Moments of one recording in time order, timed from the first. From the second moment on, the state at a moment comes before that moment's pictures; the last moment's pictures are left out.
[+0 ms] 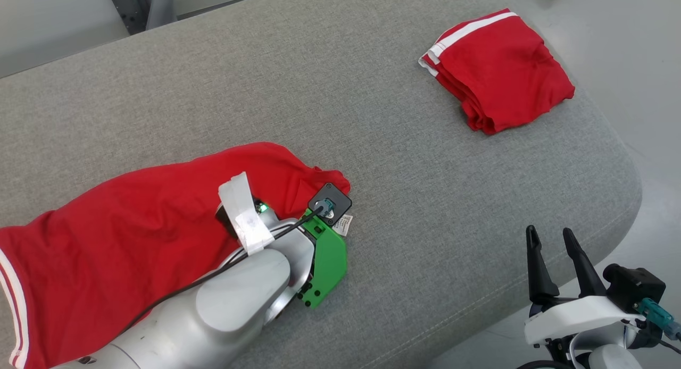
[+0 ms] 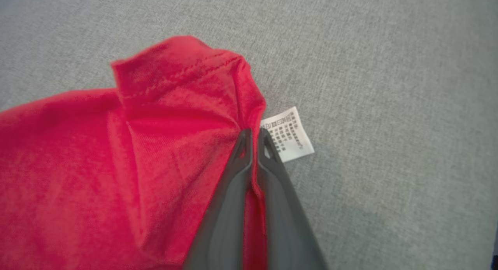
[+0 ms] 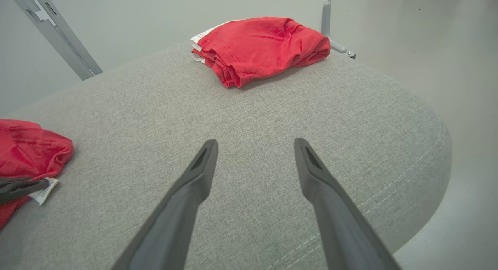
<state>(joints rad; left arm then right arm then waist) -0.83 0.23 -1.27 0.58 -0.66 0.10 0.27 -0.03 -0.05 -0.04 0.24 0.32 0.13 -0.26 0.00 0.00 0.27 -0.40</state>
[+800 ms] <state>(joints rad) -0.74 0.14 -1.23 0.41 -0.75 0.02 0.11 -0.04 -0.05 -0.05 0.24 0.31 0.13 -0.26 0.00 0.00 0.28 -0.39</state>
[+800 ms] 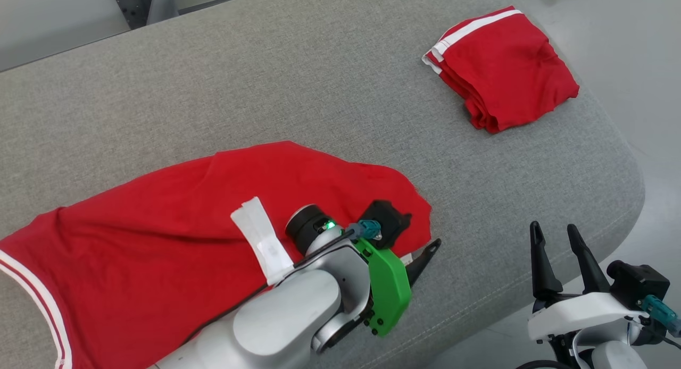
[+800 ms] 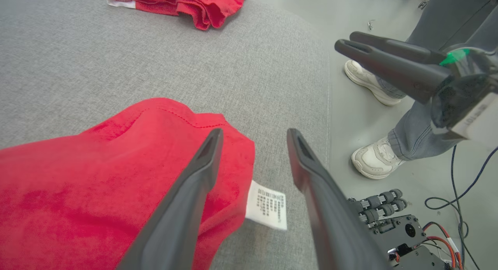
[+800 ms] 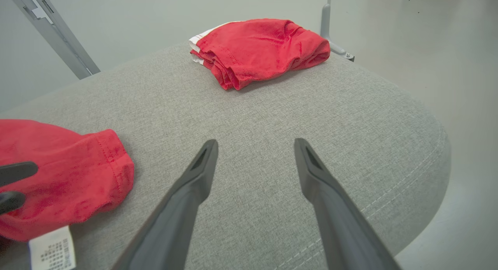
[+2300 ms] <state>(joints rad) -1.00 0.80 -1.26 0.34 -1.08 -0.13 0.37 -0.07 -0.05 0.01 0.26 0.32 0.13 -0.26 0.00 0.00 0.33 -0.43</state>
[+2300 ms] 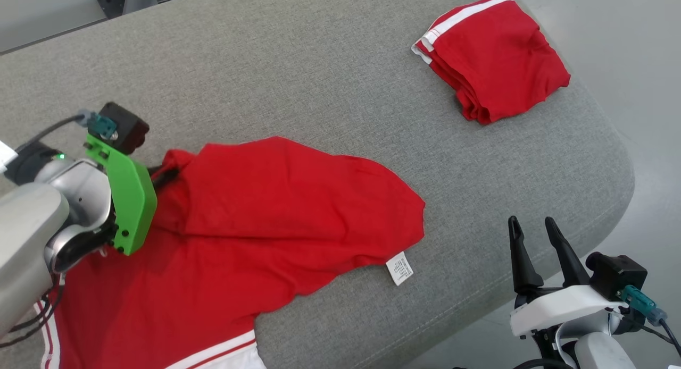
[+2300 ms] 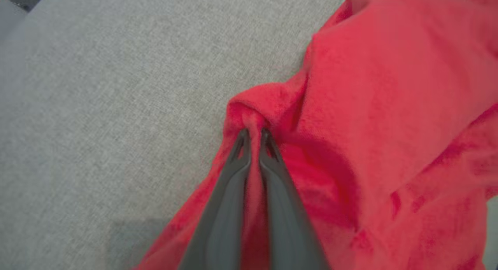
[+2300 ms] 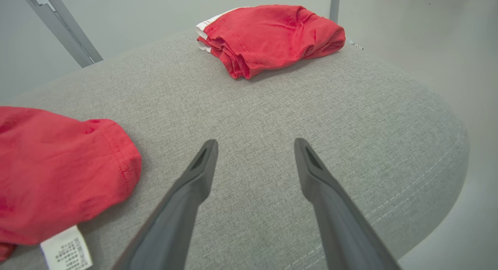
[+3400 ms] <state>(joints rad) -1.25 0.68 -1.28 0.70 -0.86 -0.13 0.01 -0.09 -0.05 0.00 0.26 0.32 0.13 -0.26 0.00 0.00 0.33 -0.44</state>
